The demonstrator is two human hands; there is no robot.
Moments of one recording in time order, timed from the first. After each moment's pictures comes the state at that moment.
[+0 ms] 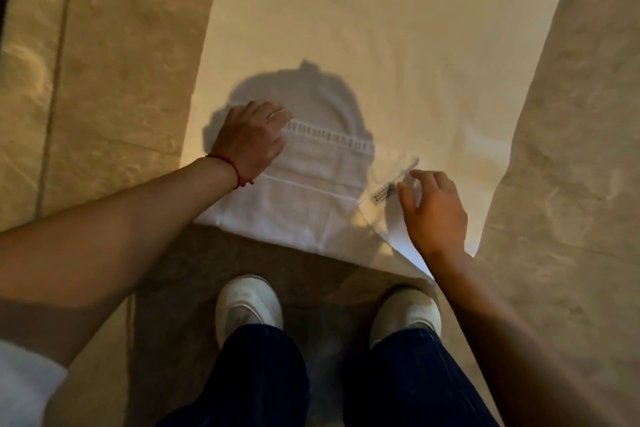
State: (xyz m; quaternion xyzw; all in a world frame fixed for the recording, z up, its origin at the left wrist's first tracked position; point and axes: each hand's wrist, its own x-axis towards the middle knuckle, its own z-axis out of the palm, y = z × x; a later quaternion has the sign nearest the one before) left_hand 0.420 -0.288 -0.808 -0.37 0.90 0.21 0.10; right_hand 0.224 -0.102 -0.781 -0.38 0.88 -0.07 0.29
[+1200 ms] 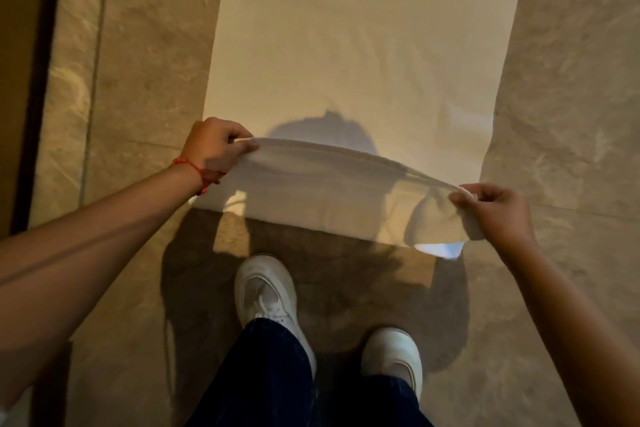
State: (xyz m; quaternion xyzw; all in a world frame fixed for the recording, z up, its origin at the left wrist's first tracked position) left_hand 0.454 -0.270 -0.739 -0.53 0.76 0.37 0.05; right_hand 0.171 -0.027 -0.744 -0.11 0.86 -0.26 0.41
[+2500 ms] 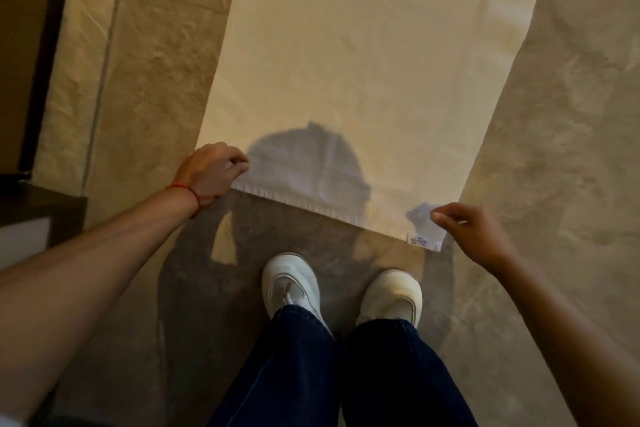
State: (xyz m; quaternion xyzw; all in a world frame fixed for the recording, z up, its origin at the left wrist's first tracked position) left_hand 0.613 -0.067 -0.743 -0.52 0.77 0.34 0.15; right_hand 0.285 0.147 -0.745 -0.33 0.79 -0.10 0.50
